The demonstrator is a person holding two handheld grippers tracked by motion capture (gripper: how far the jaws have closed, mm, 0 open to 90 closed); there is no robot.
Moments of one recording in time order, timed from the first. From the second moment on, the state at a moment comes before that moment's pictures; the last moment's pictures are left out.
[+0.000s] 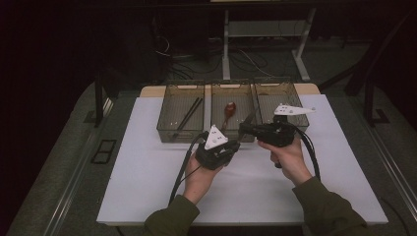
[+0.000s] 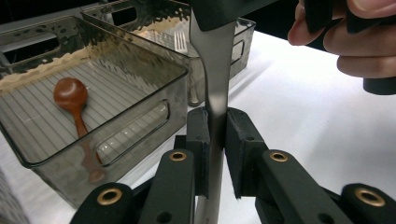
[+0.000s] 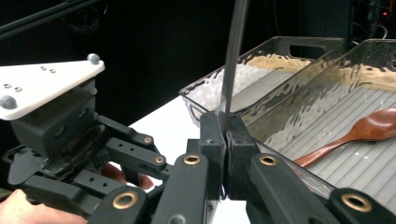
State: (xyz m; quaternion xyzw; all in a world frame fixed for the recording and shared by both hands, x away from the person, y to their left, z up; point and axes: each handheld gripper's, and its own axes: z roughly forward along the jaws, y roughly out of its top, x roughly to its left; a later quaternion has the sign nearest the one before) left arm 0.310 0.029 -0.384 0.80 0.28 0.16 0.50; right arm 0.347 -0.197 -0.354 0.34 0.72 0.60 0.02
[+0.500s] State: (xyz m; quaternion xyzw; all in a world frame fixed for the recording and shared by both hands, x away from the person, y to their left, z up) left arm 0.305 0.067 -0.389 0.81 0.26 0.14 0.51; right arm 0.350 -0.213 -0.348 0.34 0.74 0.58 0.05
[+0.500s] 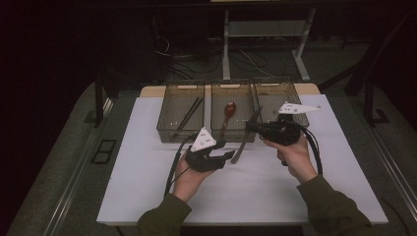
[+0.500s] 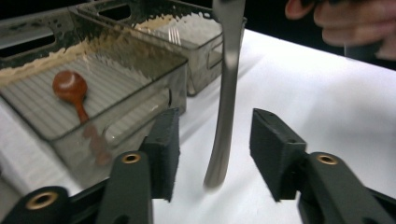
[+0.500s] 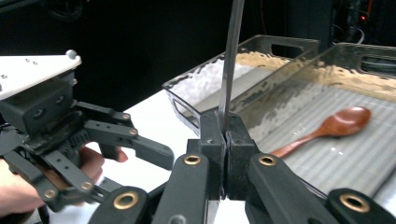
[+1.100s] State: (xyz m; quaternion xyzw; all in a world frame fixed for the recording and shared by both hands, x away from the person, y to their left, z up) left arm 0.281 0.141 -0.415 0.81 0.27 0.09 0.51; right arm 0.363 -0.281 -0.314 0.38 0.73 0.55 0.09
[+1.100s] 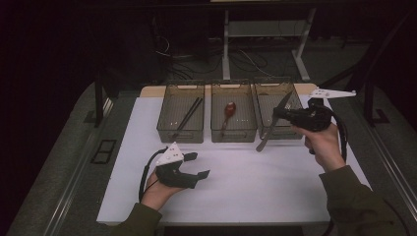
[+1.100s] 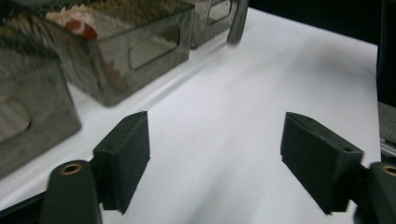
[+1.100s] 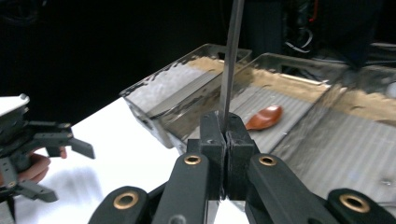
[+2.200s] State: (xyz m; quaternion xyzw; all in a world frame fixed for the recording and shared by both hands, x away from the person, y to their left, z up) left arm 0.266 0.164 -0.430 0.81 0.29 0.11 0.50; right arm 0.427 -0.355 -0.292 0.47 0.72 0.47 0.19
